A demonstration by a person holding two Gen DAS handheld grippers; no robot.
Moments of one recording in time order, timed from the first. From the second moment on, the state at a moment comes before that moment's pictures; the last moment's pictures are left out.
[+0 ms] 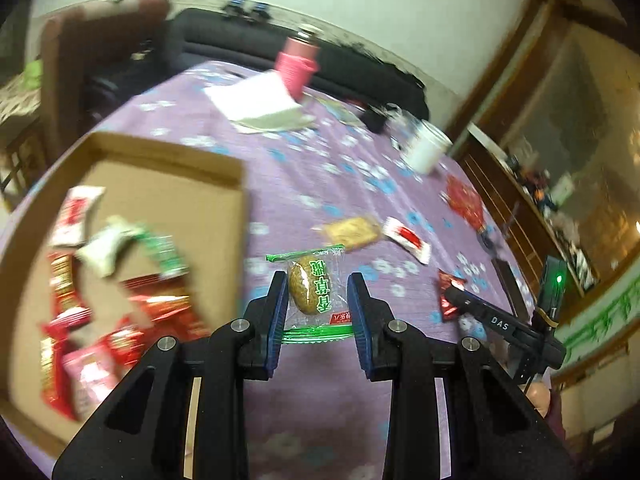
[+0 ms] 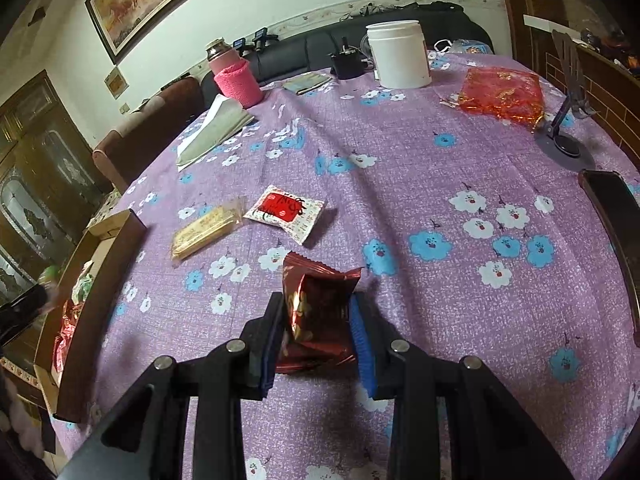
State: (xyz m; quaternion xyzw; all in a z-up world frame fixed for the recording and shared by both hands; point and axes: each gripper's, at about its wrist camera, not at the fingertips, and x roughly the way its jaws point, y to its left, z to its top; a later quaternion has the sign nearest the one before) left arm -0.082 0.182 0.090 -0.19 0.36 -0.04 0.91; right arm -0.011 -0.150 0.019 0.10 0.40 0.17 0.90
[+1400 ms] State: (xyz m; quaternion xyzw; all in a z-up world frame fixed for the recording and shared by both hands) left arm -0.164 0.357 0.053 -0.35 0.32 0.08 0.88; right arm -0.090 0.145 0.035 -0.07 0.44 0.40 0.80
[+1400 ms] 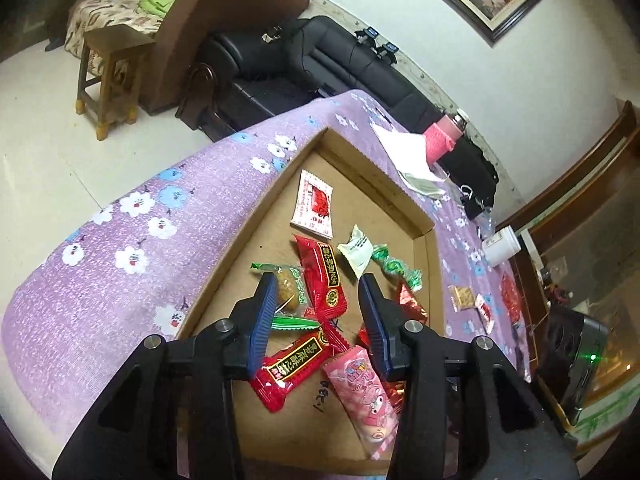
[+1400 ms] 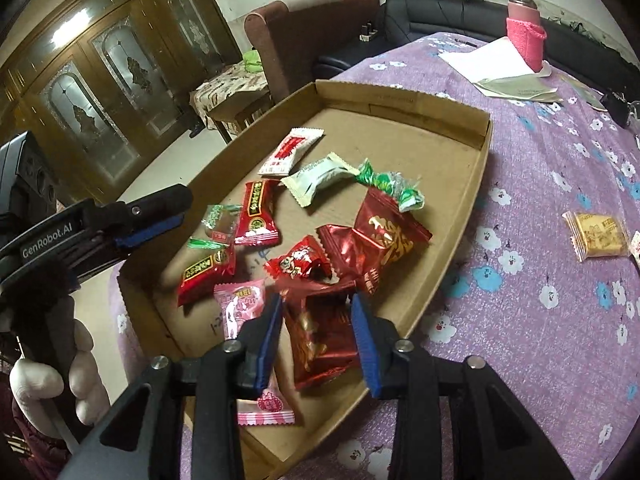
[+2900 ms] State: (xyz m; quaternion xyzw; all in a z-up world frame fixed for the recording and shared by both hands) left arm -0.126 0.188 0.074 -0.22 0.42 -0.03 0.88; right arm 0.075 -0.071 0.046 -0.03 0.40 0.18 0.90
